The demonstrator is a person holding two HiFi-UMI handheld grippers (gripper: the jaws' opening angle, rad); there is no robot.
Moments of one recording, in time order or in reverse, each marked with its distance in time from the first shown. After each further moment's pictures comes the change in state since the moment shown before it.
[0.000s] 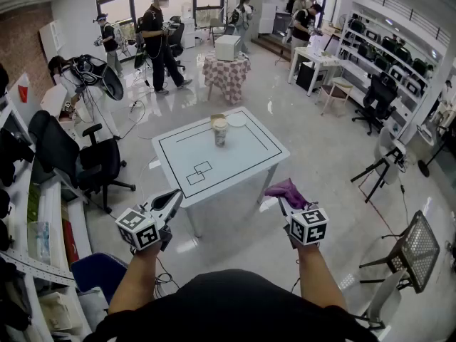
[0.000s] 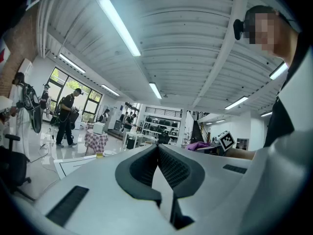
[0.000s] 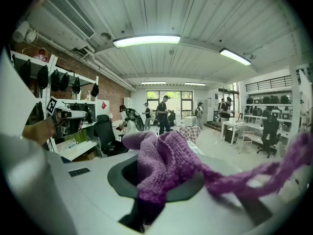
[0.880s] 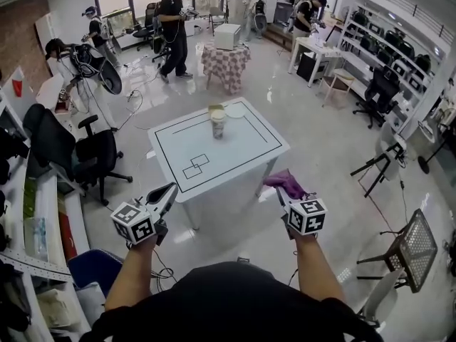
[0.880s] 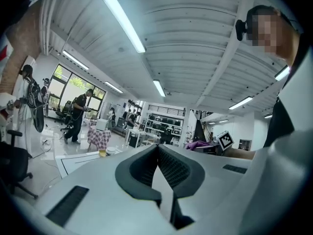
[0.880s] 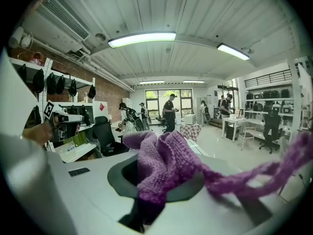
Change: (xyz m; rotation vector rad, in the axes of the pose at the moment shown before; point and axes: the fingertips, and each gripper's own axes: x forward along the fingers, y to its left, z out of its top) left arm 0.023 0.035 -0.011 -0.027 0.024 0.028; right arm 0.047 -0.025 -0.003 0.044 0.005 0.012
